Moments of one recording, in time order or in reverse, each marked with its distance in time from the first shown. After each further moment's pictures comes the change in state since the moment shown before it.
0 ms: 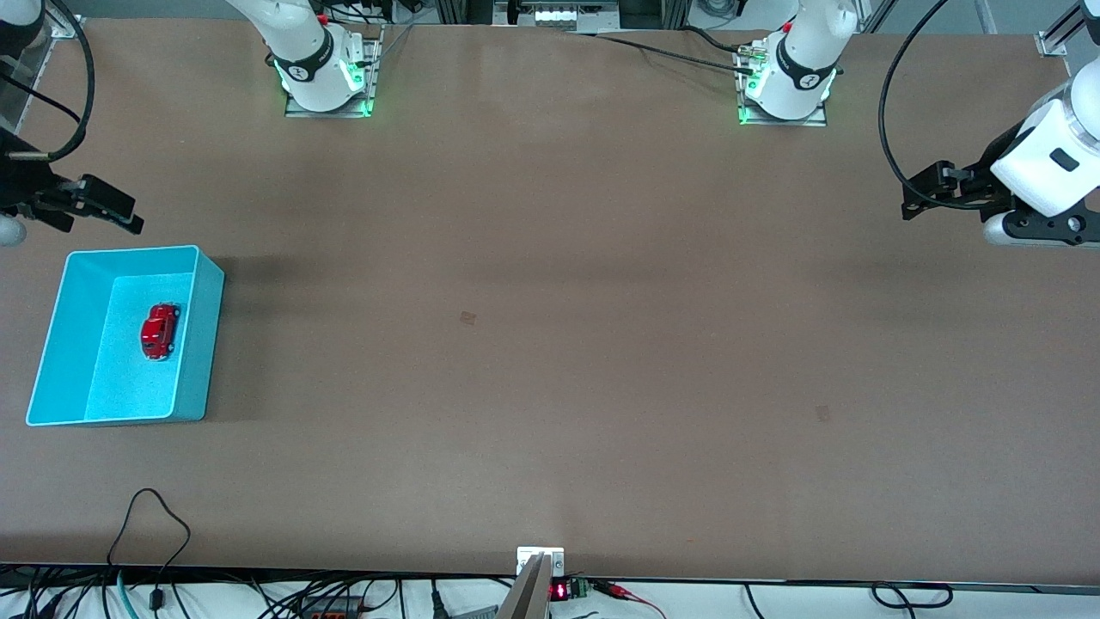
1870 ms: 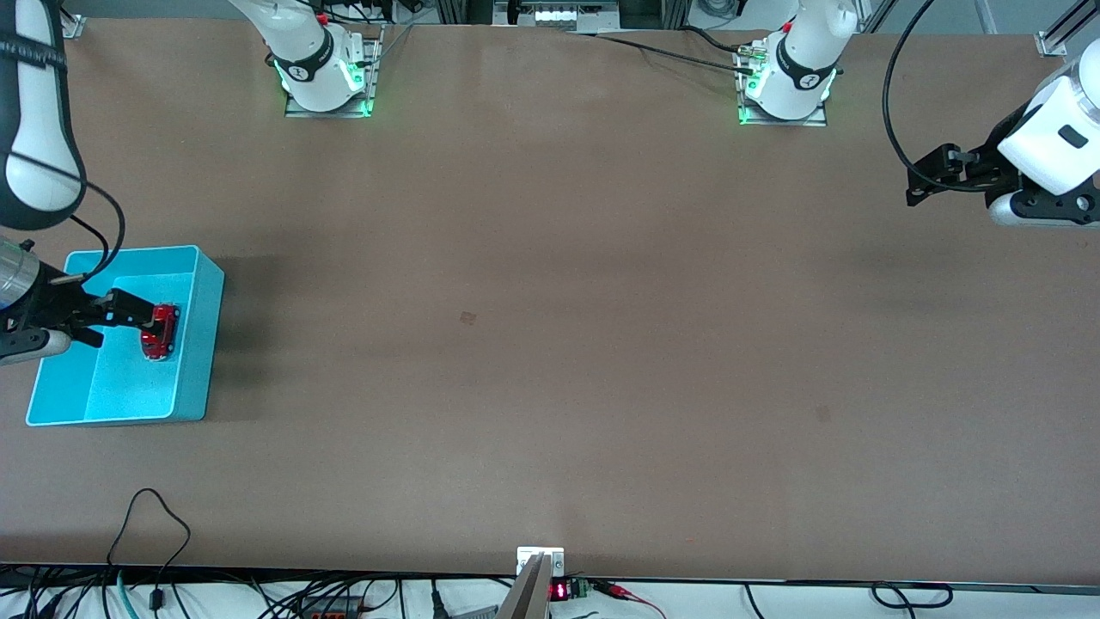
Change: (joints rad) left arm -0.001 -0.040 0.003 -0.030 0.000 0.000 0.000; right arm -0.113 0.301 0.038 0.034 0.146 0.367 -0.333
